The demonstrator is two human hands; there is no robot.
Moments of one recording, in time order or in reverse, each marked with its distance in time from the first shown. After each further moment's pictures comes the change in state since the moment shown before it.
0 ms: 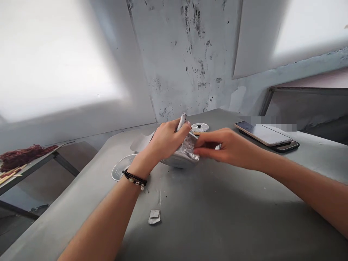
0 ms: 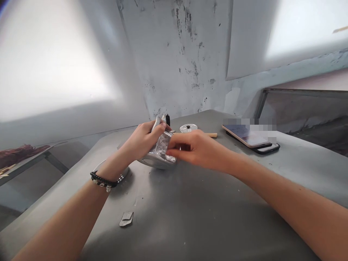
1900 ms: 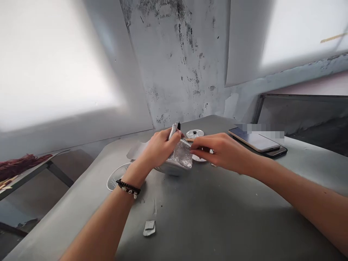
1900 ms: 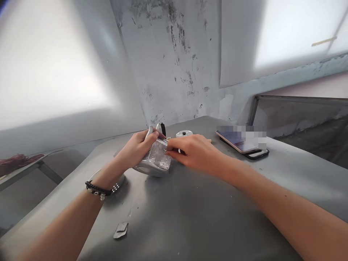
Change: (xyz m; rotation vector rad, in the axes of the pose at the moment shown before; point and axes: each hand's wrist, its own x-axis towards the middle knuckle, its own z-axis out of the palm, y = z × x) left_hand 0.003 -0.014 -0.003 -0.010 -0.017 -0.002; right_hand 0.000 0.007 -0.003 -0.196 0.076 -0.065
